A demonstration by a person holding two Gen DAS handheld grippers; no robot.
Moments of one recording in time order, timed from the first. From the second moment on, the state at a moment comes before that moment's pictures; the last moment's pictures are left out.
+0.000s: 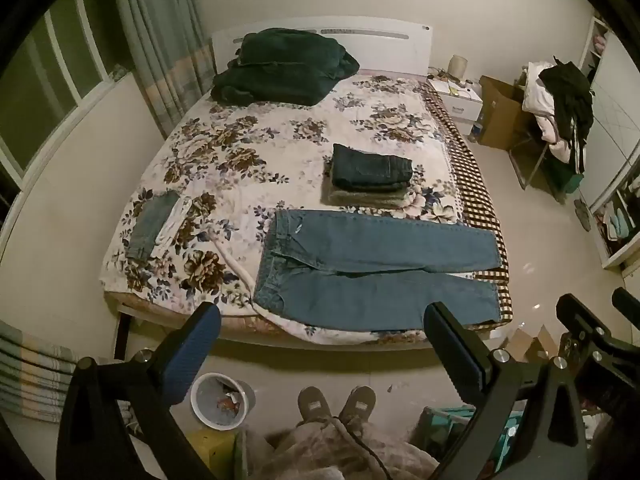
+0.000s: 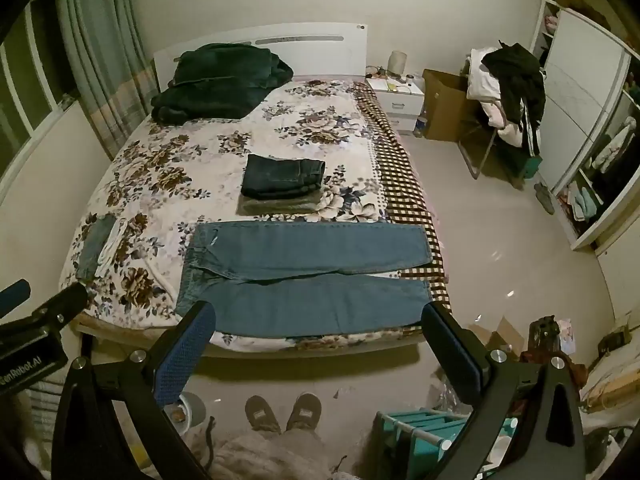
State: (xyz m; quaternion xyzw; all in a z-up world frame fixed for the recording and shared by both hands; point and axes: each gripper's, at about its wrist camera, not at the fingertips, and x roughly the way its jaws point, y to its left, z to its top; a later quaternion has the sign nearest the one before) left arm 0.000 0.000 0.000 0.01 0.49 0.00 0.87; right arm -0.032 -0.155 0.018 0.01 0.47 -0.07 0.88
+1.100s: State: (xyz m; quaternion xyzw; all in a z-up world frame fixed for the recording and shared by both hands) left arm -0.007 -0.007 0.018 0.01 0.49 0.00 0.87; right arm -0.052 -0.153 0.024 0.01 0.48 -0.06 0.88
